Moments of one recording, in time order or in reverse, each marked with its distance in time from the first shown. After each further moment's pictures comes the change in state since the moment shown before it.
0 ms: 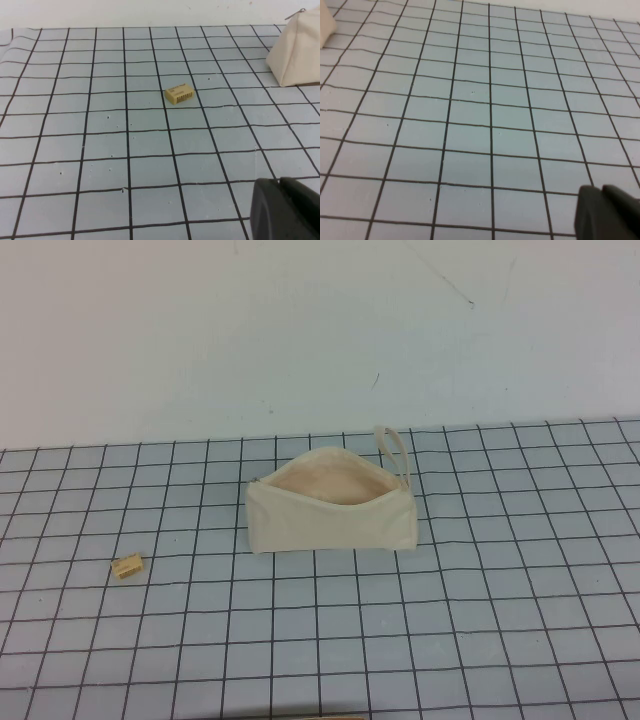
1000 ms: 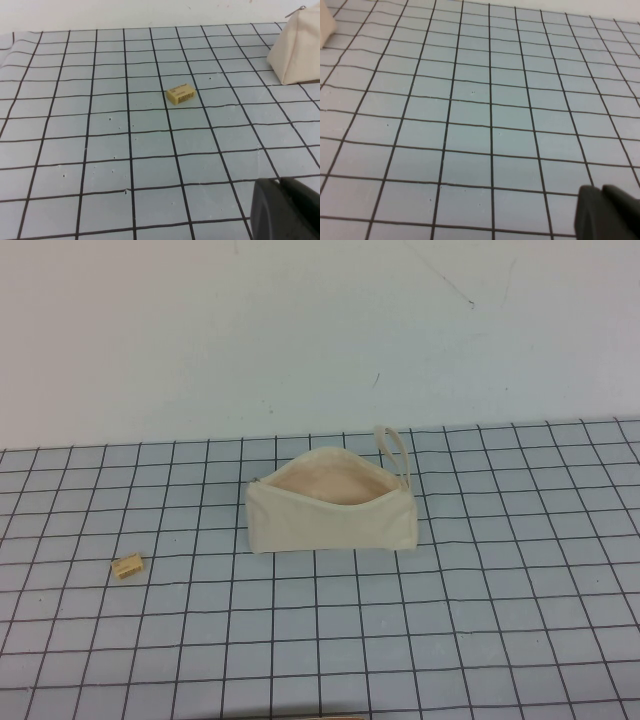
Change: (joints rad) right arm 0.000 0.000 0.000 0.000 0.000 0.000; left arm 0.000 0.000 0.000 0.002 0.000 0.022
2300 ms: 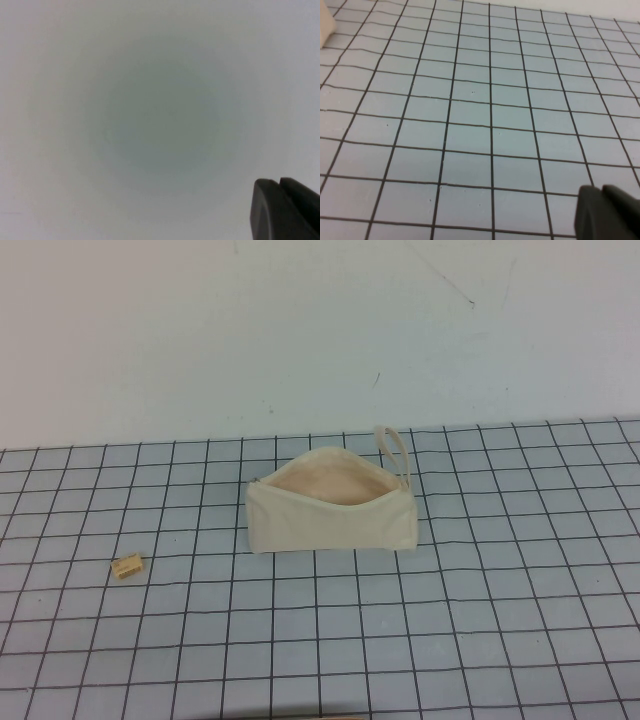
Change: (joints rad) right arm 0.000 0.000 0.000 0.000 0.000 0.000; left arm 0.000 -0.002 -0.022 -0.027 -0.914 0.002
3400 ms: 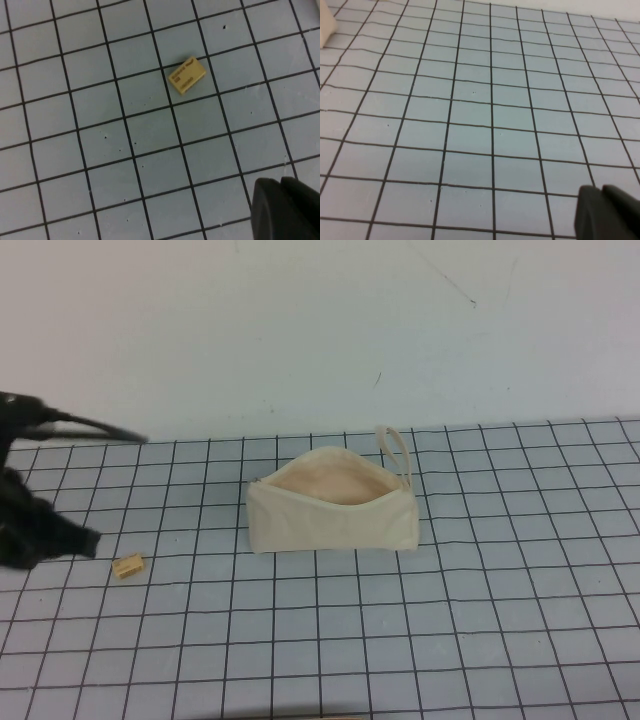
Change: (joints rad) right arm 0.000 0.000 0.000 0.000 0.000 0.000; left arm 0.000 1.312 -1.021 0.057 1.341 0.129
